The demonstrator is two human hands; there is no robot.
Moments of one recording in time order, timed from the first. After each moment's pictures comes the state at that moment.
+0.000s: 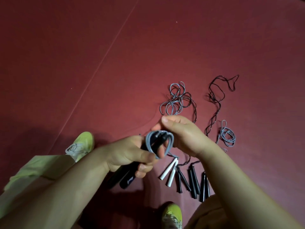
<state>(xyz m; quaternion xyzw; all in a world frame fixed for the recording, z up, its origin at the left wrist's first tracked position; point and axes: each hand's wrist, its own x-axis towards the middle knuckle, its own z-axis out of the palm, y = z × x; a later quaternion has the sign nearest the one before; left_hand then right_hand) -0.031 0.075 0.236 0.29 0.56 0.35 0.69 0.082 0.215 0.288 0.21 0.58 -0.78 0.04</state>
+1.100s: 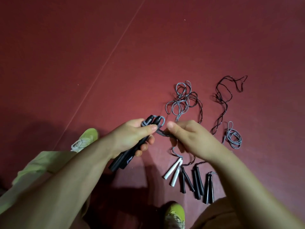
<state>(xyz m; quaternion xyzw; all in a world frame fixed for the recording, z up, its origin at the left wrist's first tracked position) -0.040 0.078 0.273 0.15 0.61 0.50 0.59 0.085 0.210 0.311 0.28 0.82 -0.49 0.10</state>
